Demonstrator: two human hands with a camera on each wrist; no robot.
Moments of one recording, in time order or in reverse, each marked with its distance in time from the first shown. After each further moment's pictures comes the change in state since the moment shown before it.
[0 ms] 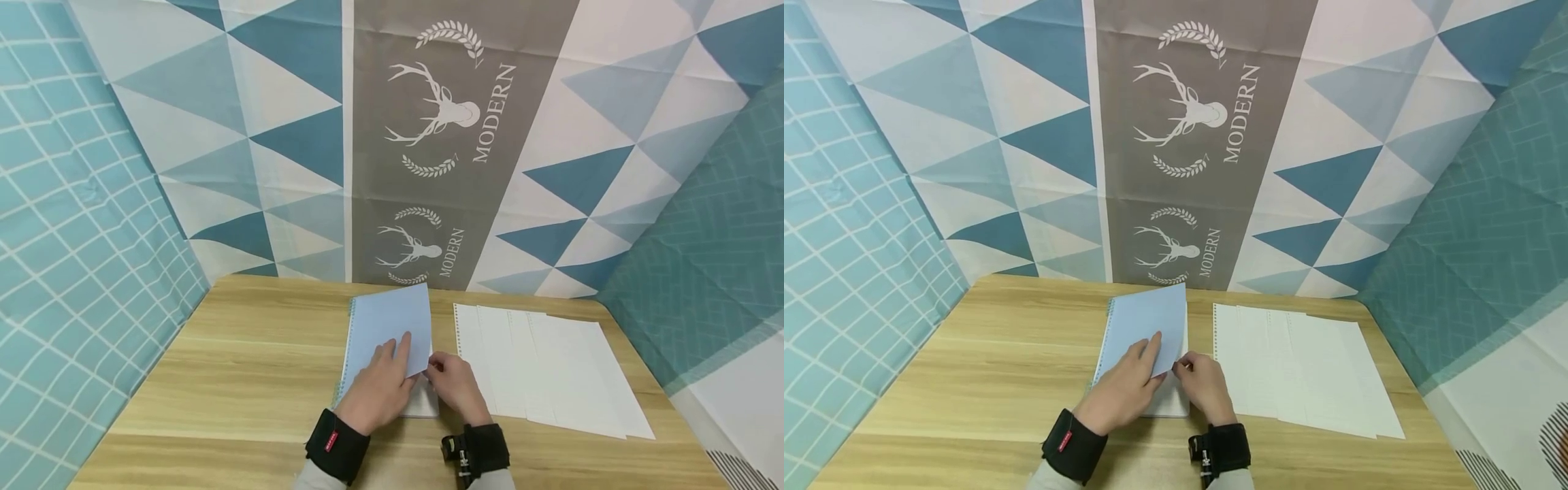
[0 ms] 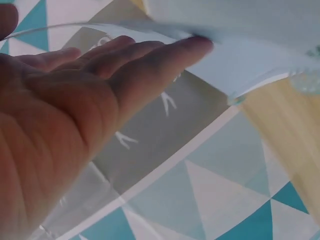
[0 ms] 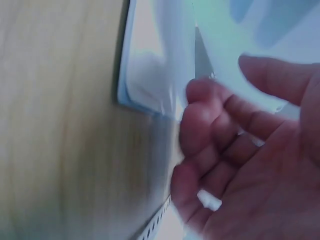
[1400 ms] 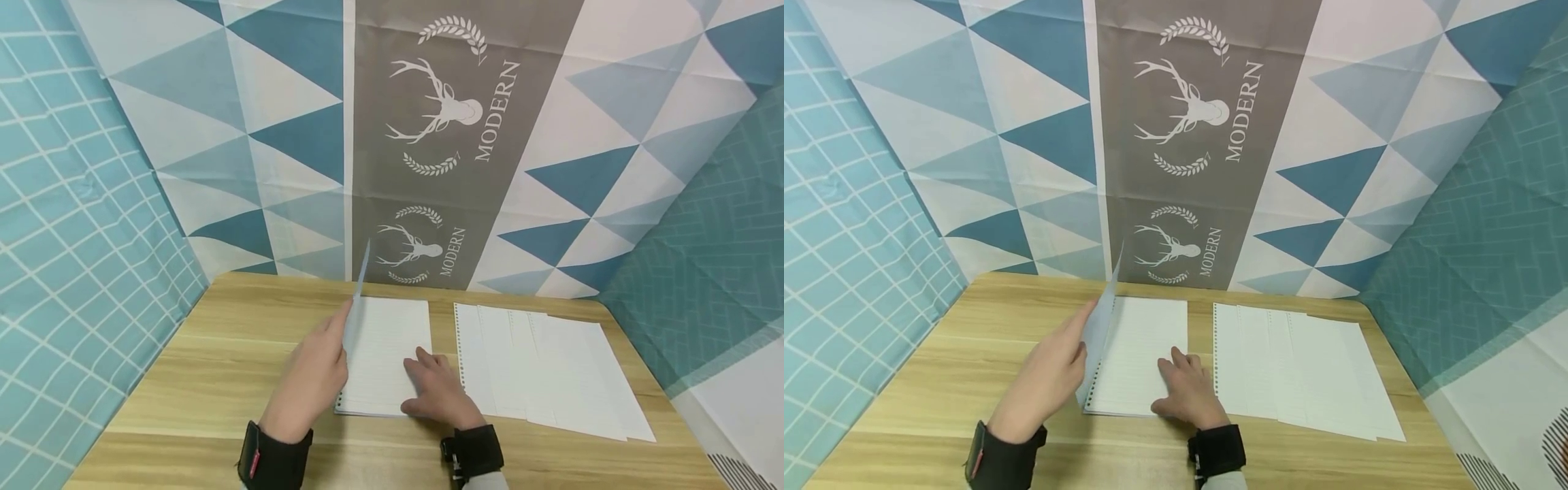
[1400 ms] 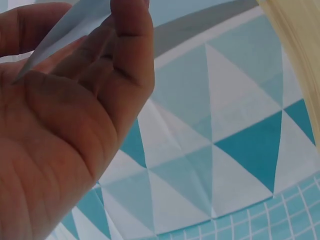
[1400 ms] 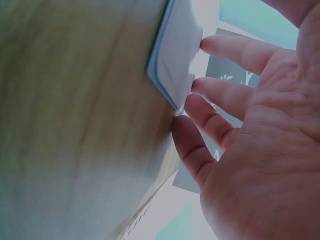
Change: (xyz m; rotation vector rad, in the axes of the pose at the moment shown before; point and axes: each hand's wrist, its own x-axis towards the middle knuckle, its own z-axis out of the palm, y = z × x) left_hand -0.033 -0.021 -0.091 -0.105 0.282 -0.069; right_hand -0.006 -0.002 0.014 -0.327 -0.239 -0.239
